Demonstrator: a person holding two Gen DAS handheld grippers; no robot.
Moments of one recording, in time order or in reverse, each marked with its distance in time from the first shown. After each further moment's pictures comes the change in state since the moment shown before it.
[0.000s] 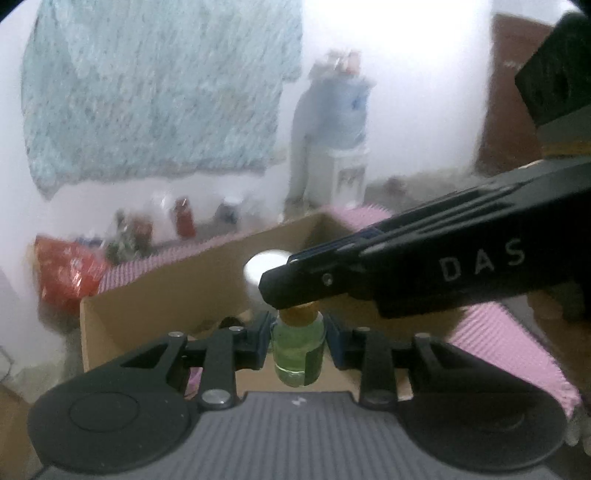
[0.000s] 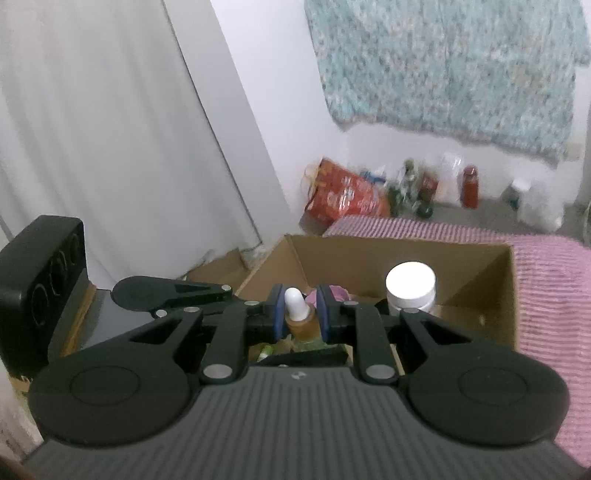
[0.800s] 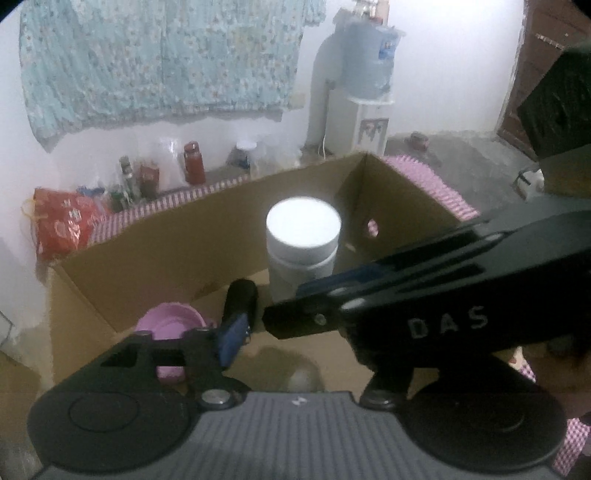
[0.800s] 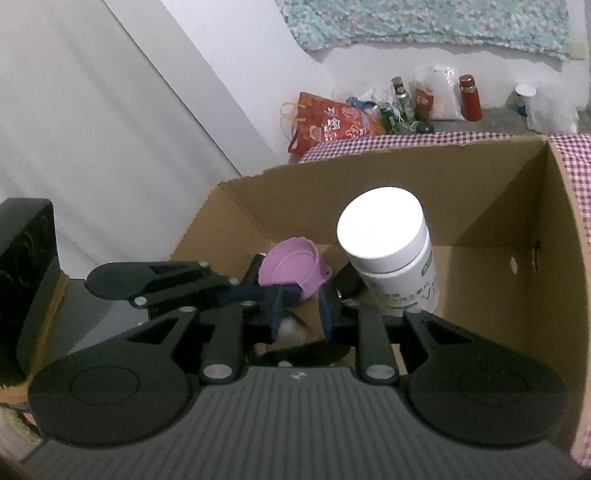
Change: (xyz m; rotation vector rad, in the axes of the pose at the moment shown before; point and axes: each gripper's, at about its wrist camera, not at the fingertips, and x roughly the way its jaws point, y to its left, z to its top) left arm 0.047 0.027 -0.002 -0.039 0.138 0.021; right arm 0.087 -0.060 -0.032 0.171 0.125 0.041
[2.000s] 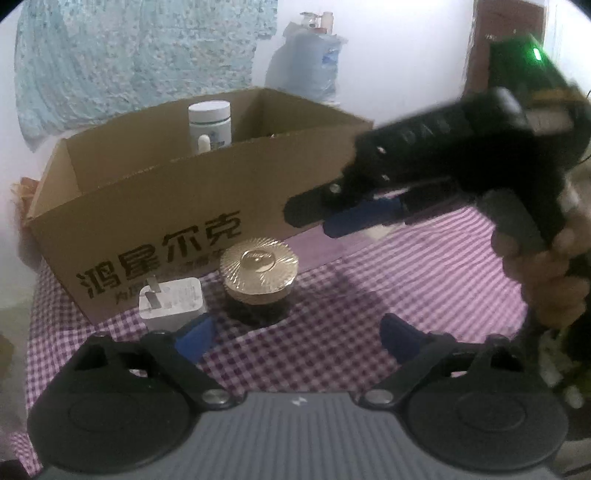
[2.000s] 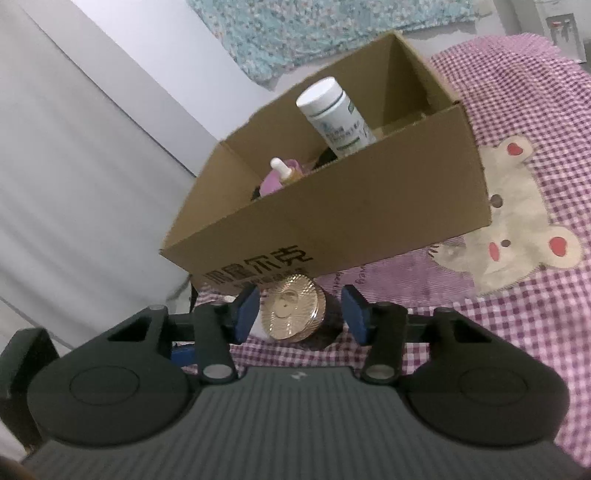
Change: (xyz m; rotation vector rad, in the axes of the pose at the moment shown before) left arm -0.067 -0.085 -0.174 0.049 -0.060 -0.083; right arm -0.087 0.035 -0.194 0.254 -0.132 -0.043
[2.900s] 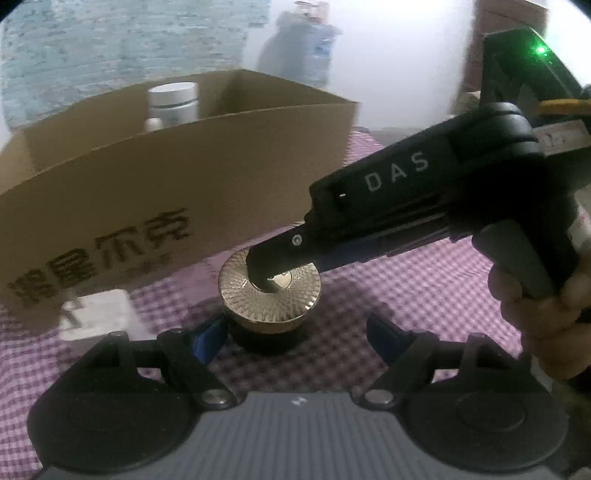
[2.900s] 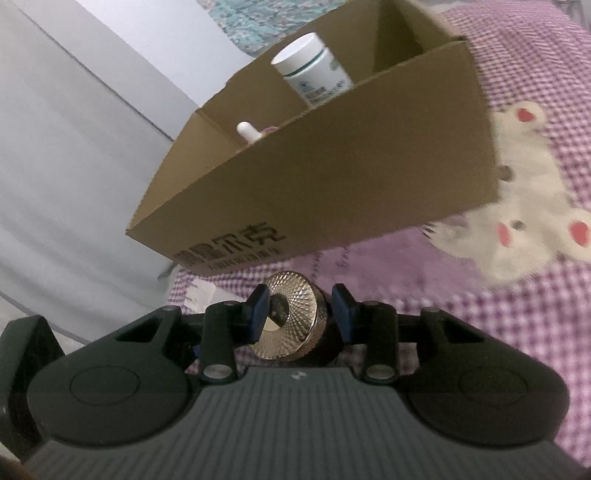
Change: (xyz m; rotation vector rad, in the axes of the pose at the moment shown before) left arm 0.033 -0.019 0.010 -0.019 0.020 -0.076; right arm 0.026 -0.016 0.003 0.026 0.085 -0.032
